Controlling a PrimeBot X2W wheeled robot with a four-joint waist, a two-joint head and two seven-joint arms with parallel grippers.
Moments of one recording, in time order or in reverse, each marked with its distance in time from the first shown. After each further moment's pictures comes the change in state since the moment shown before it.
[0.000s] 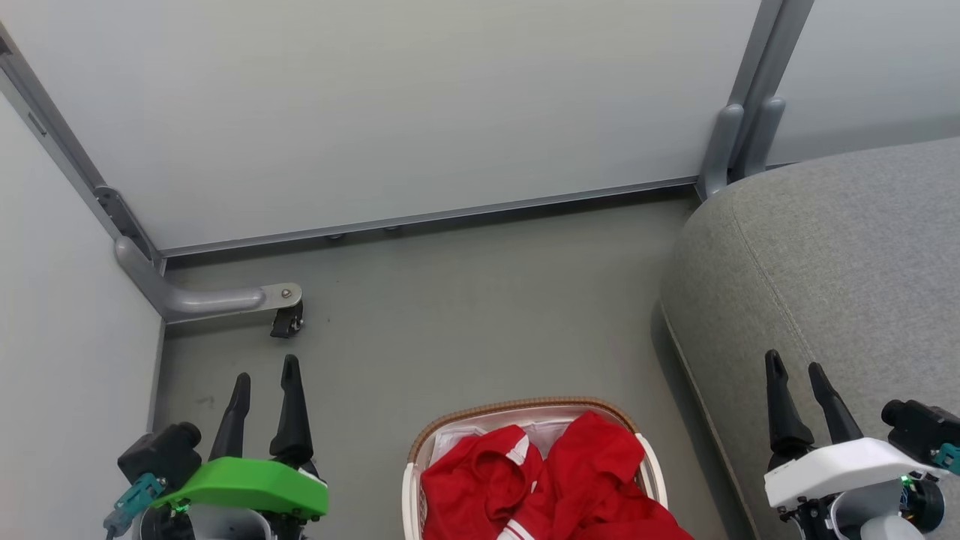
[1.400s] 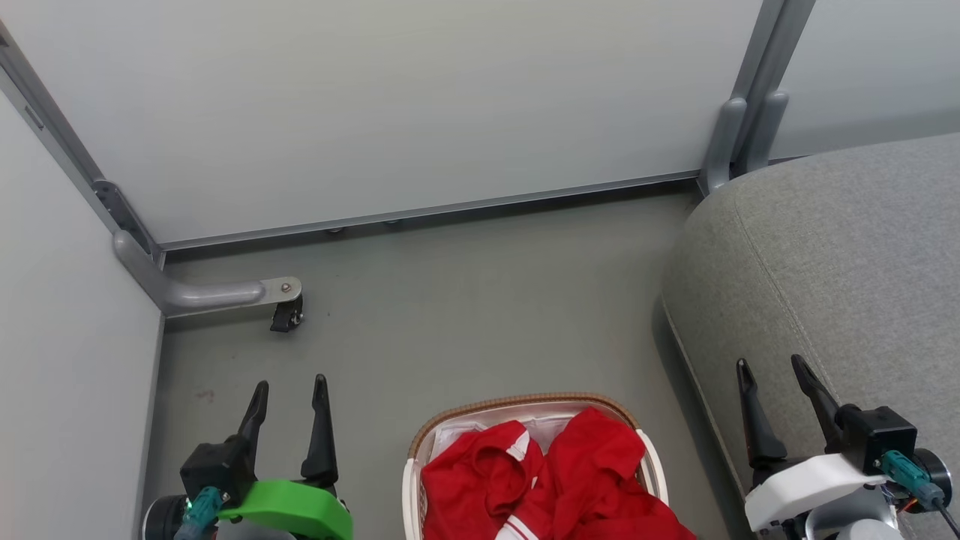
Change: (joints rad) left arm 0.012 0.004 -0.047 0.064 0.314 0.017 -0.089; right arm 0.018 -0.005 0.034 -0.017 -0.389 0.000 -0.090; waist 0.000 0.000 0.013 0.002
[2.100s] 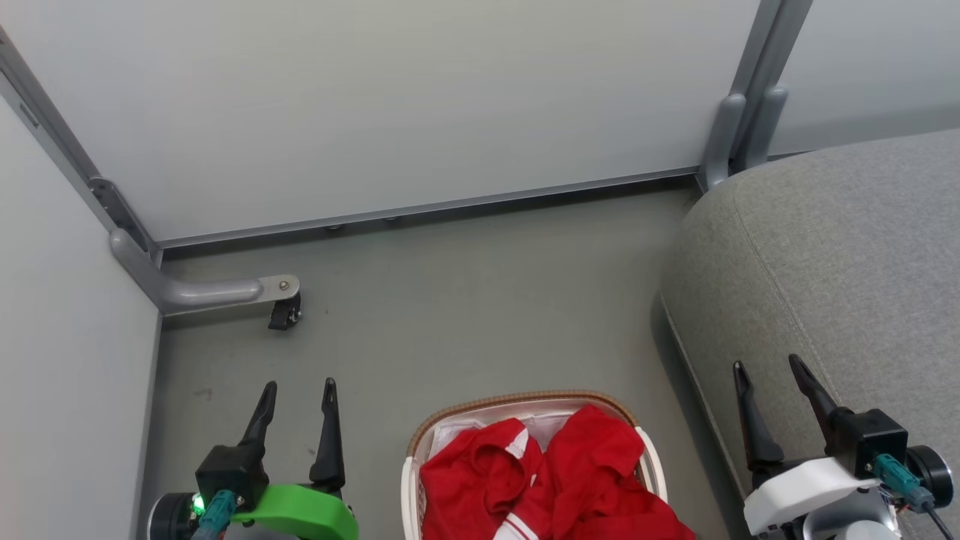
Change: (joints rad) left arm 0.001 0.000 -0.015 0.013 0.065 0.004 -0.020; right arm 0.003 -0.001 0.003 0.000 -0.069 0.000 -0.017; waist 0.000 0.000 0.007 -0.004
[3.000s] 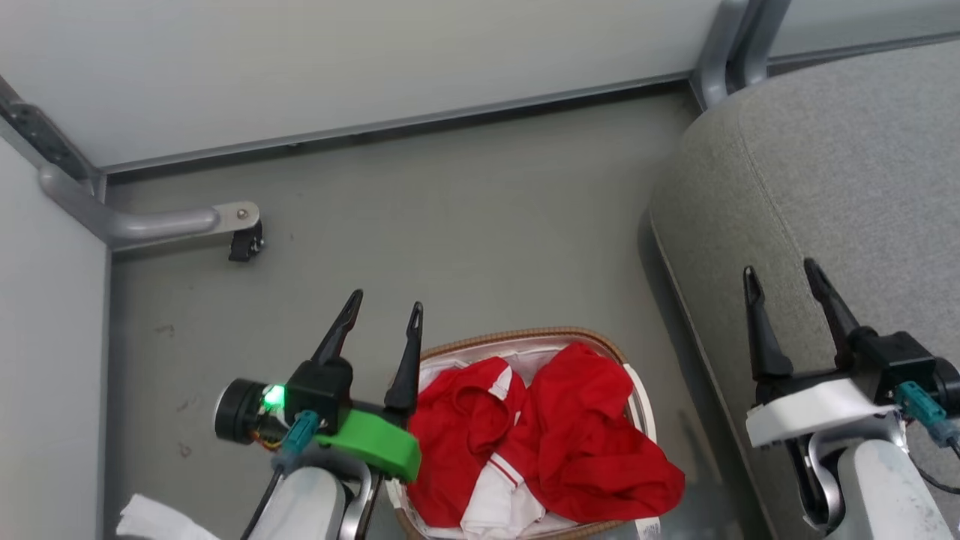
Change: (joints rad) left arm -0.182 0.001 -0.174 0.014 0.073 -0.021 0.000; right arm -0.133 0.000 -0.016 -0.069 0.001 0.000 0.000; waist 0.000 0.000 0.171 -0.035
